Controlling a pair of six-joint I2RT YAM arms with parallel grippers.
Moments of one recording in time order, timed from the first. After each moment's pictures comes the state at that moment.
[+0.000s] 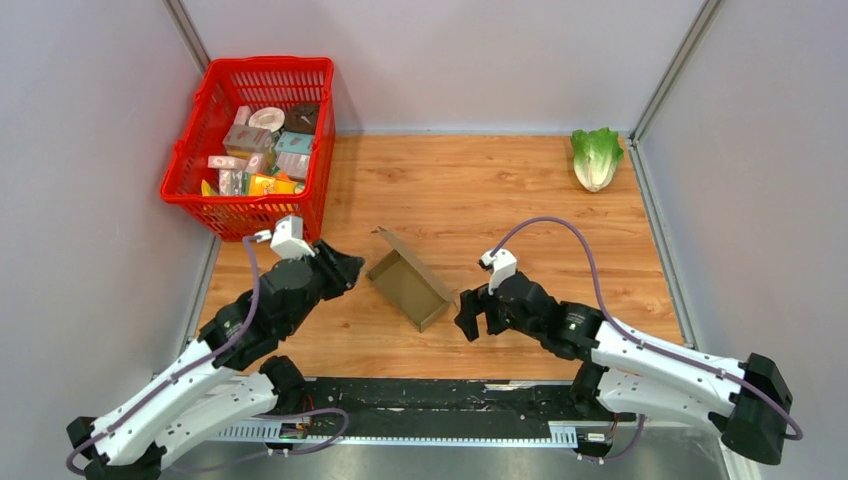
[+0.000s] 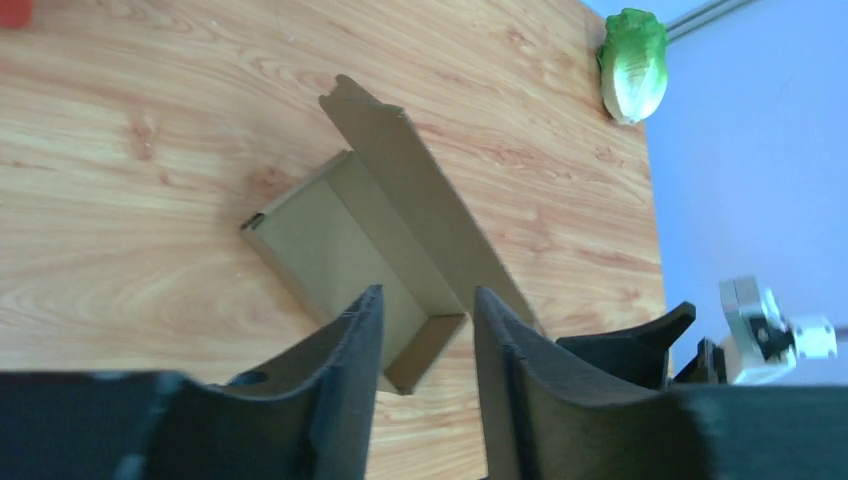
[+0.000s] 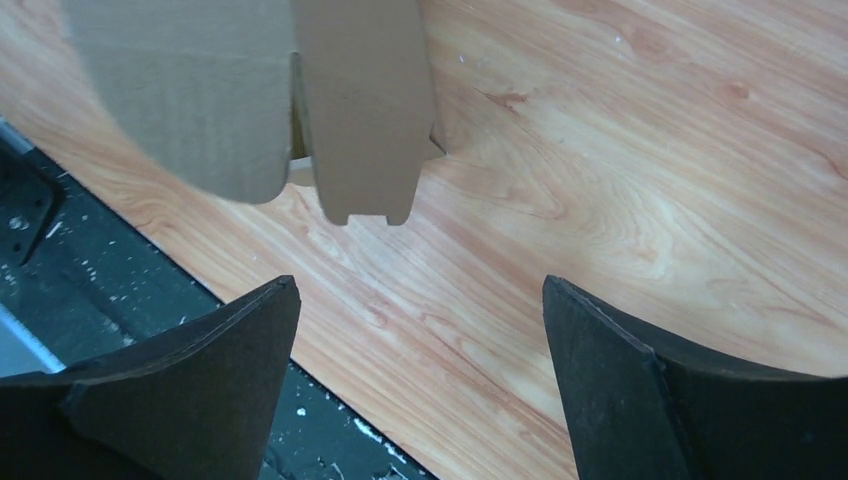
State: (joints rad) left arm -0.84 0.68 0.80 -0.55 -0.46 -0.98; right arm 1.03 0.85 0.56 -0.33 0.16 0.47
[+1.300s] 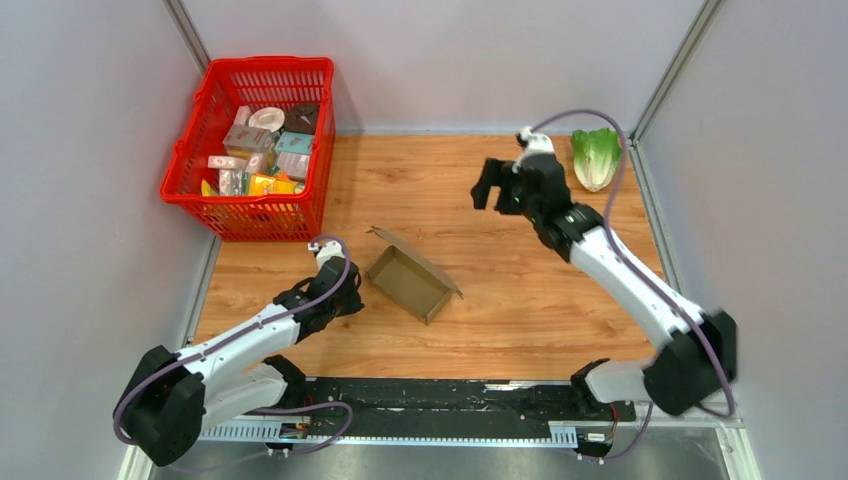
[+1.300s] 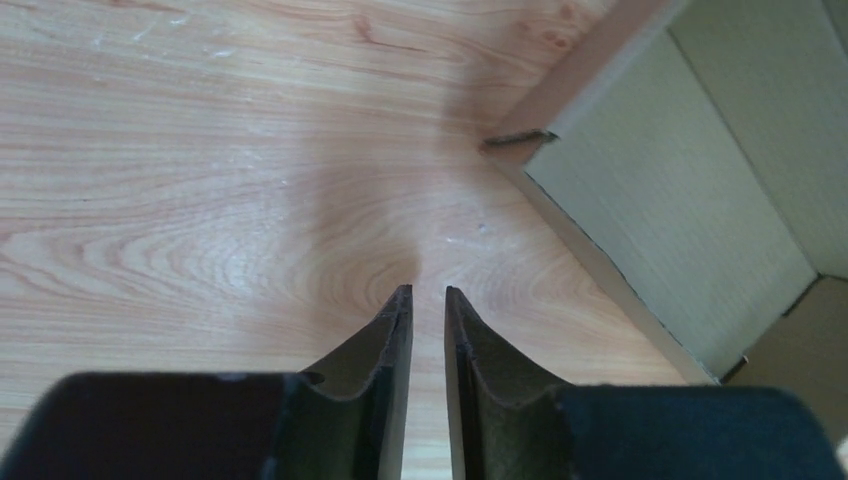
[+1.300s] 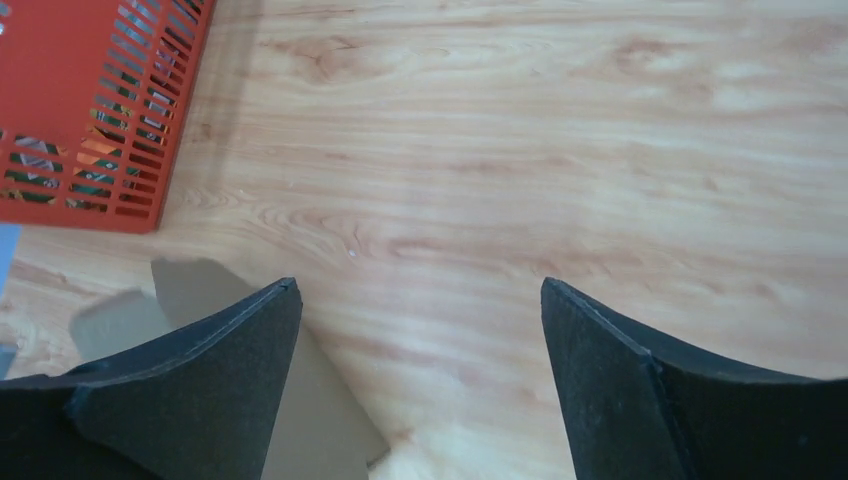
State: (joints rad) left arm -0.64 0.99 0.42 -0.29 -0.31 -0.73; right arm 0.52 1.21 1.06 -0.27 0.14 0.44
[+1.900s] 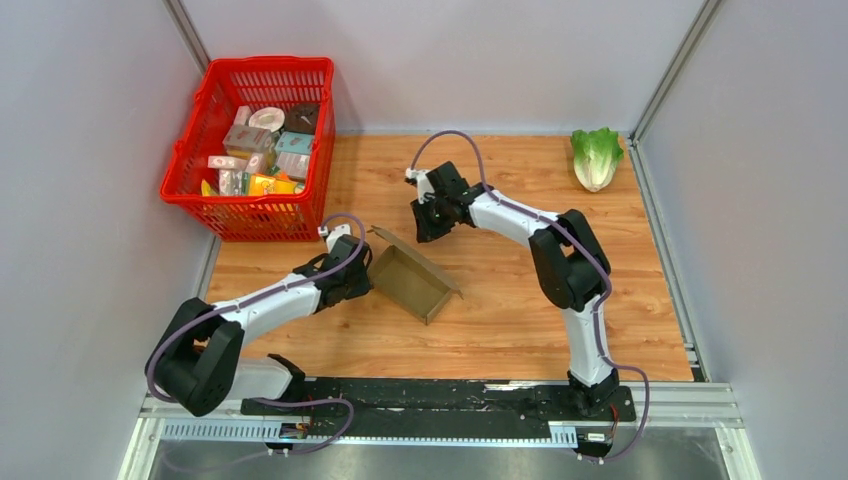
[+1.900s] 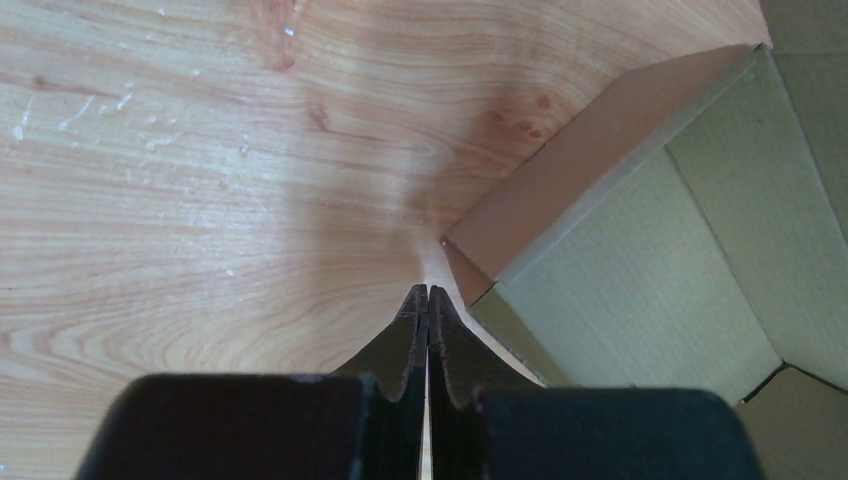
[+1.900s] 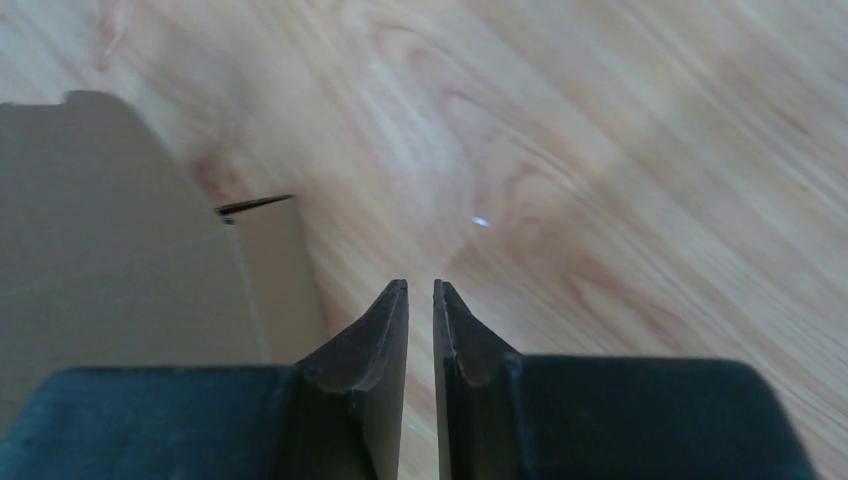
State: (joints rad) left arm -0.55 1.28 0.57 -0.23 -0.25 -0.75; right arm 0.61 2.10 1.58 -0.40 -0.30 0.12
